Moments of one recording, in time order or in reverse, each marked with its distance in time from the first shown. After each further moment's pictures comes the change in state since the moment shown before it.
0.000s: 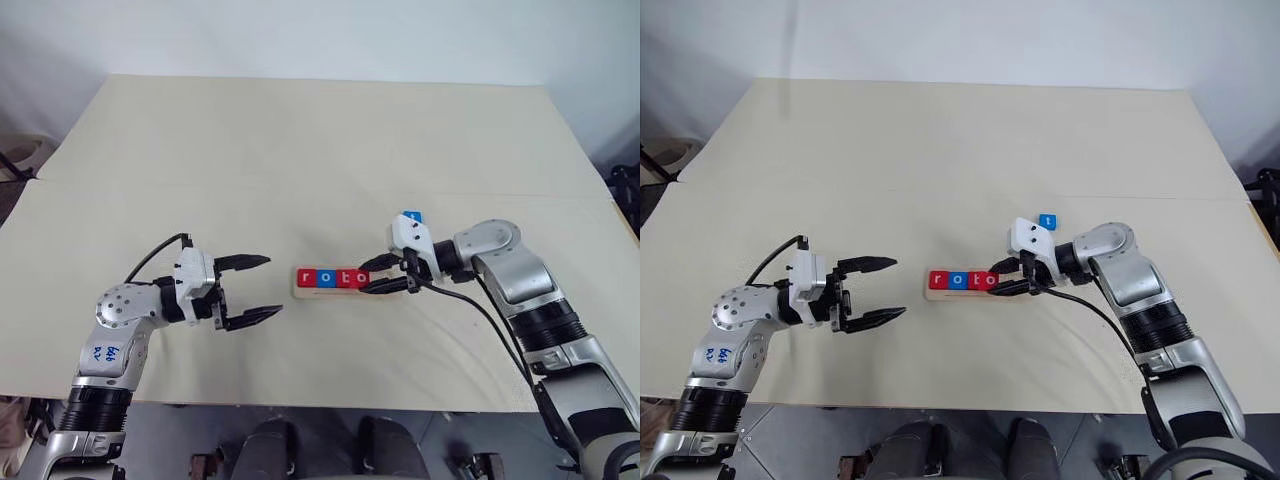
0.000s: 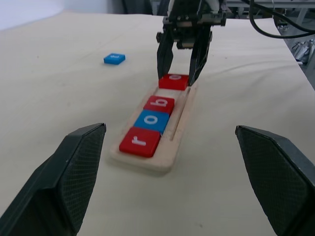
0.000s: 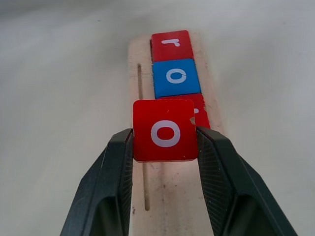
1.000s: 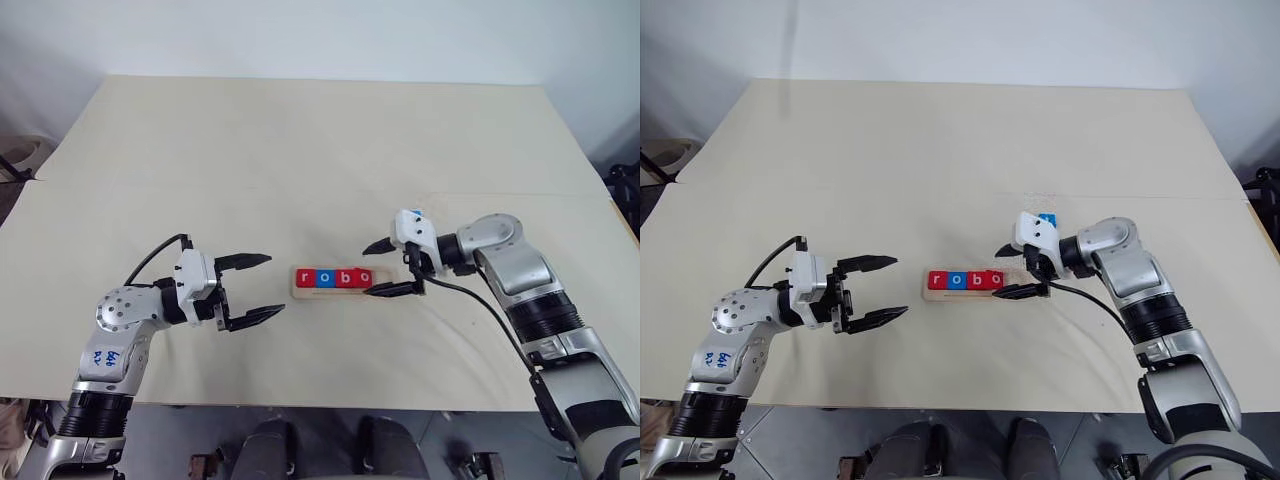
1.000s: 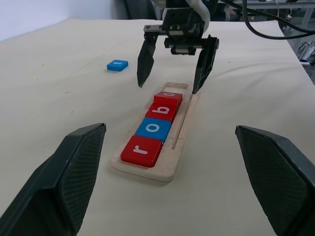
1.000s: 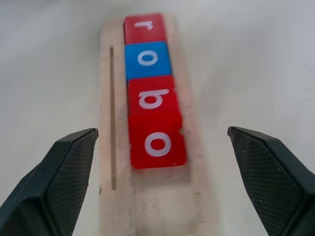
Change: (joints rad) left arm 0.023 -0.006 0.001 -0.030 0.000 -0.008 0.036; right arm -0.037 0.006 -0.038 0.104 -0.030 -0.086 -0.004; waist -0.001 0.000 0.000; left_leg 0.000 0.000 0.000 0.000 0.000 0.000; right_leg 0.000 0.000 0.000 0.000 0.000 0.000
